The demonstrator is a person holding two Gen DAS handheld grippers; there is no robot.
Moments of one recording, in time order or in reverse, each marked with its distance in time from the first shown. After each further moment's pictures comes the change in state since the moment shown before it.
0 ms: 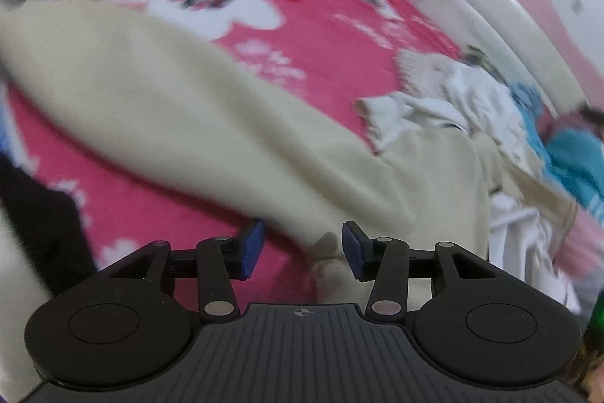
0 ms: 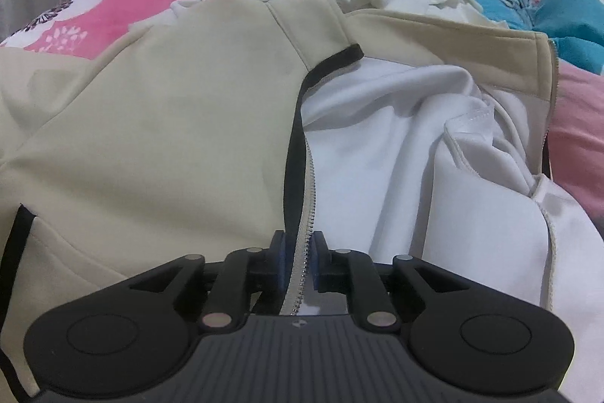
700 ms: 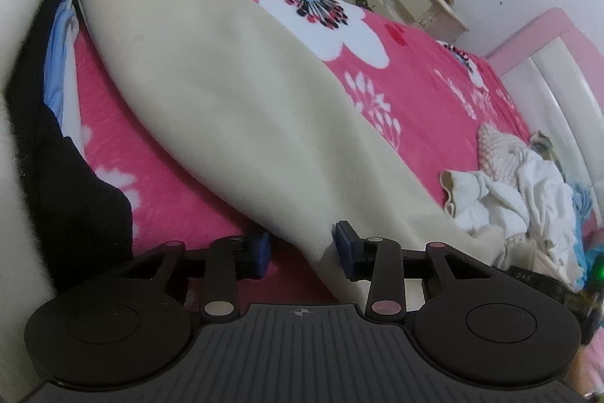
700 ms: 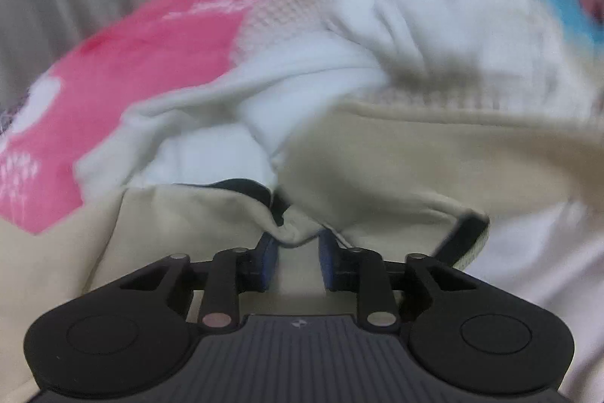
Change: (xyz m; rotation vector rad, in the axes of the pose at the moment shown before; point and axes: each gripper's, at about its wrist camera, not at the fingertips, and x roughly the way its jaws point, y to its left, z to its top) left arm 0.019 0.028 0.008 -0.237 -0.125 0.116; right arm 0.111 0.005 0.132 0.202 -0.017 0.169
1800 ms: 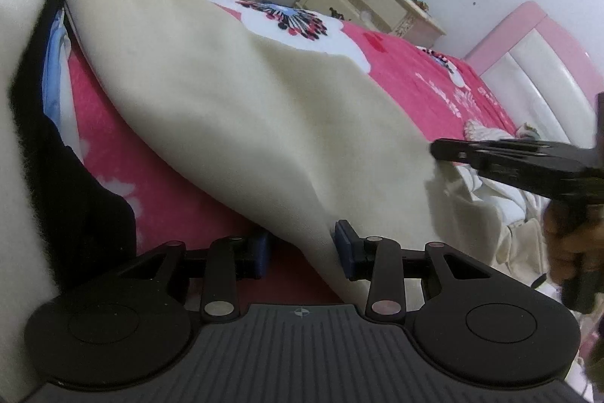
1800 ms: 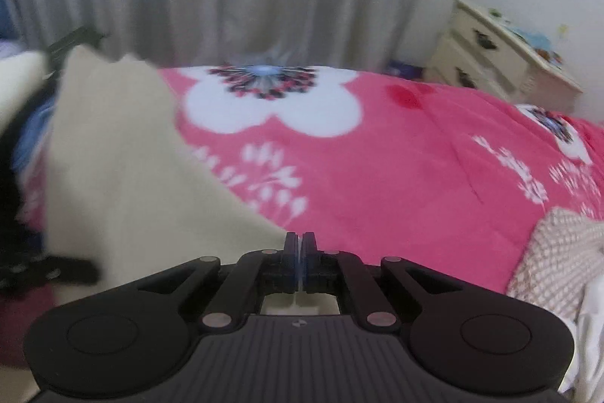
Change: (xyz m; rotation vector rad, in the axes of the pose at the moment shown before) left arm -0.003 0.001 -0.014 0.097 -0.067 -0.025; right arm -0.026 0.181 0.002 -0.835 -0.099 0.383
